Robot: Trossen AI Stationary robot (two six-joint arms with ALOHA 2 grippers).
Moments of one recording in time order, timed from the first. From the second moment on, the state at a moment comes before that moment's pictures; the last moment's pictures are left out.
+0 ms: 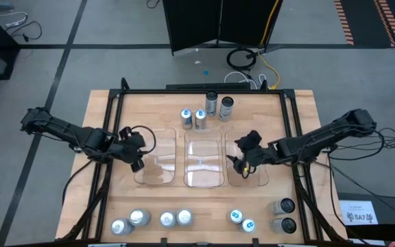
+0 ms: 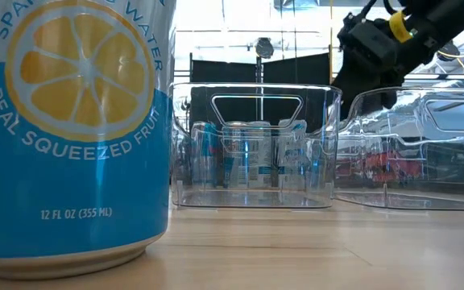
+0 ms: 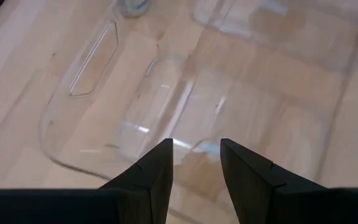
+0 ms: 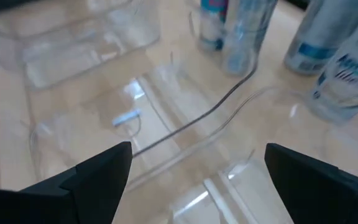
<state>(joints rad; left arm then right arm) -0.32 0.90 0.72 -0.91 -0.40 -0.64 0.27 1.23 0.63 -0.18 0.55 0.62</state>
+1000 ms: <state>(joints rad) -0.32 0.90 0.72 -0.76 -0.44 -0.62 0.27 1.24 0.63 -0.21 0.41 0.67</state>
